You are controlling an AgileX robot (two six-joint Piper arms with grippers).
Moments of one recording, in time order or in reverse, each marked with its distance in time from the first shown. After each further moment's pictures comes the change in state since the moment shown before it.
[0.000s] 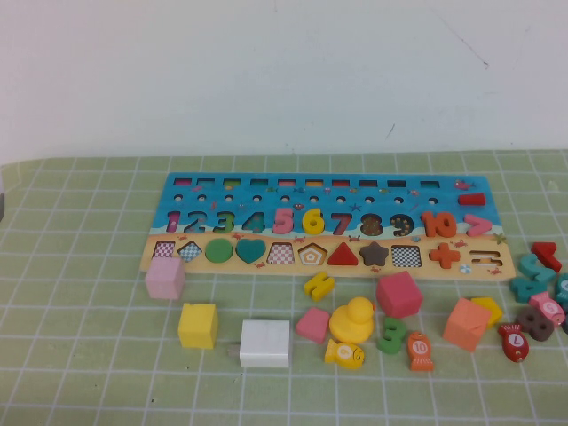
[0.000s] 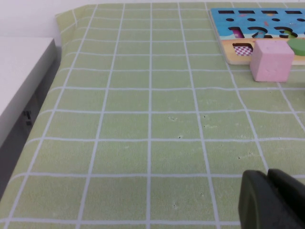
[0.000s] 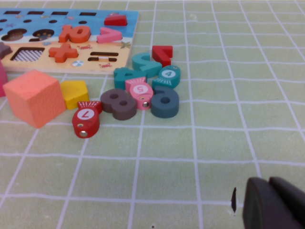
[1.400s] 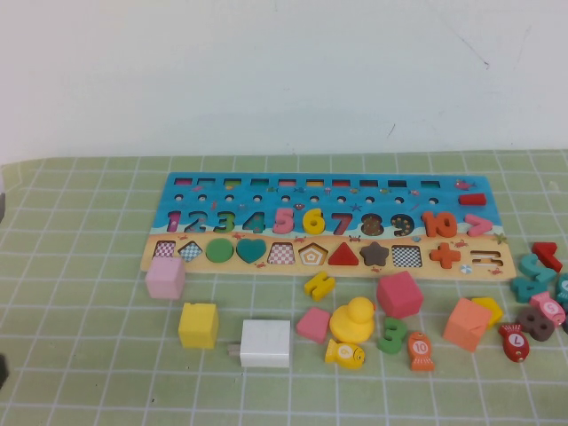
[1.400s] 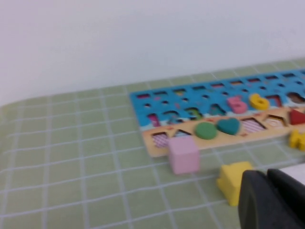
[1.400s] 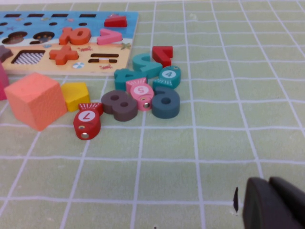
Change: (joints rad) right arm 0.000 0.000 0.000 0.000 0.000 0.016; left arm -0.292 0.284 -0.366 0.110 0.004 -0.085
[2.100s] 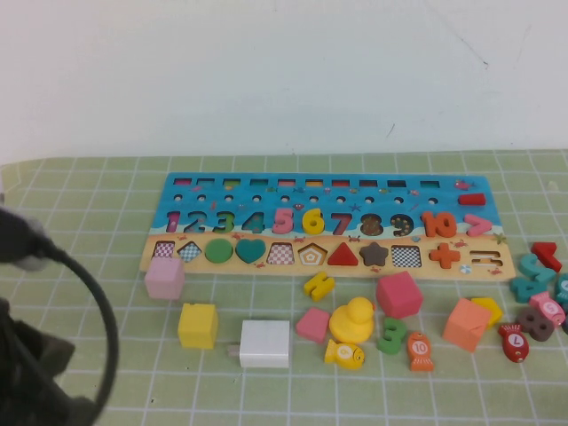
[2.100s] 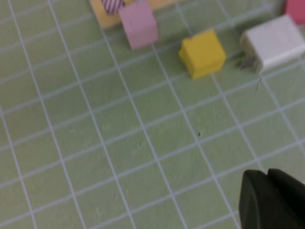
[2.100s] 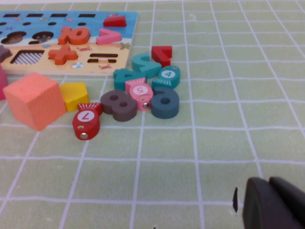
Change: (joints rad) right arm 0.000 0.000 0.000 0.000 0.000 0.000; left arm -0.251 0.583 -0.600 0.090 0.721 -0.078
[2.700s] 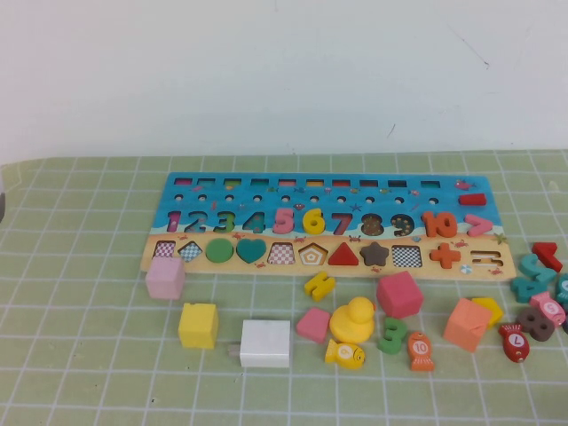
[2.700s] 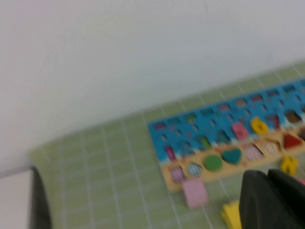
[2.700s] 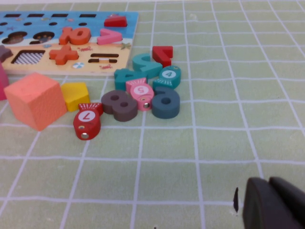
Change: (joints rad) right arm 0.000 0.000 0.000 0.000 0.000 0.000; left arm 0.000 -0.012 -0.497 0.179 0.049 0.017
